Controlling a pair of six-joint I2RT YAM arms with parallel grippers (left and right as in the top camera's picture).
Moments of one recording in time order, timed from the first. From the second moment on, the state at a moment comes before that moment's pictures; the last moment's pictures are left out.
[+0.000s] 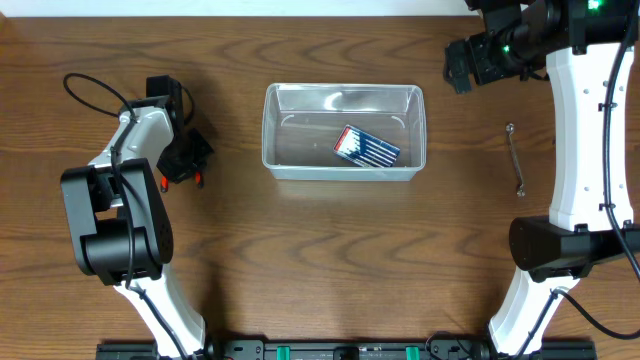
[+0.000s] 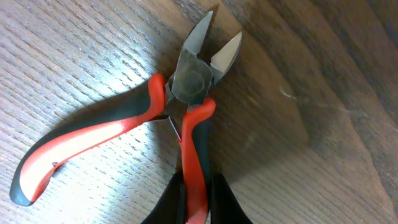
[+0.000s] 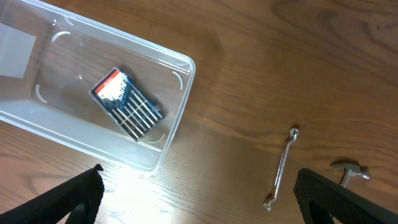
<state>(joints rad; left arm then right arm) 0.14 2.04 1.37 -0.84 0.01 -0.54 0.09 2.04 2.51 -1.62 -0.12 -0.19</state>
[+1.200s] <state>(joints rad) -0.42 1.85 1.50 -0.84 0.04 0.44 0.09 2.04 2.51 -1.63 -0.11 -0.19</state>
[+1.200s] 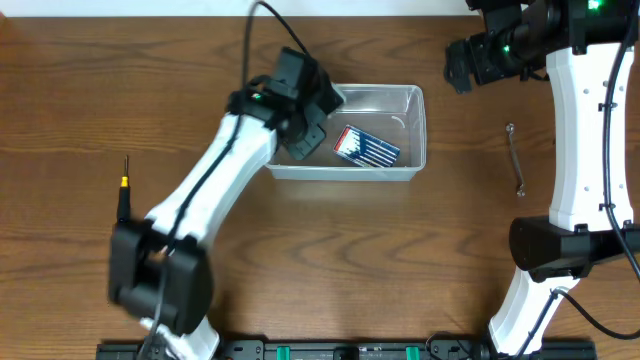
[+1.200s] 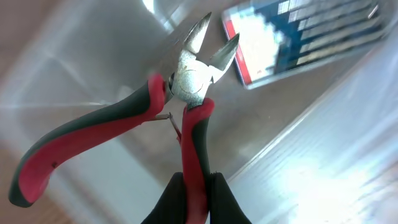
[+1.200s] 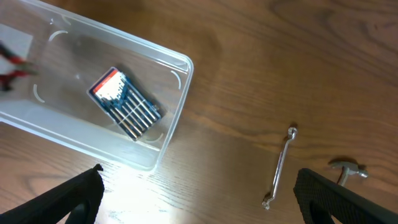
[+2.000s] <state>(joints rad) -0.42 2.06 1.50 -0.86 0.04 0.43 0.09 2.04 2.51 -1.62 -0.11 -0.19</state>
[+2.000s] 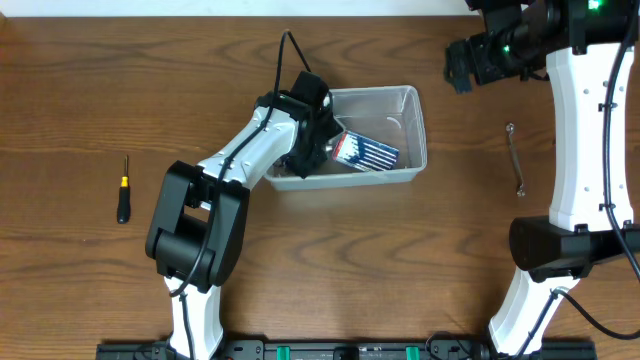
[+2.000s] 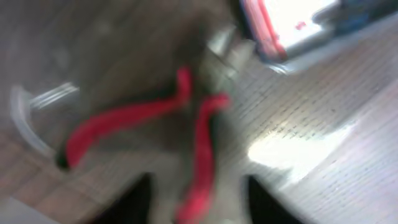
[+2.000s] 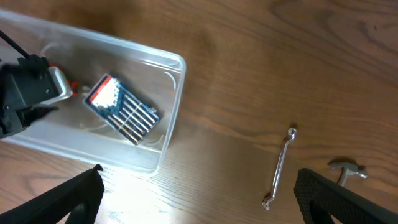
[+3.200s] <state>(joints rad) 0.28 1.34 1.59 -1.18 -0.24 -0.04 0.09 2.04 2.51 -1.63 -0.11 -0.19</state>
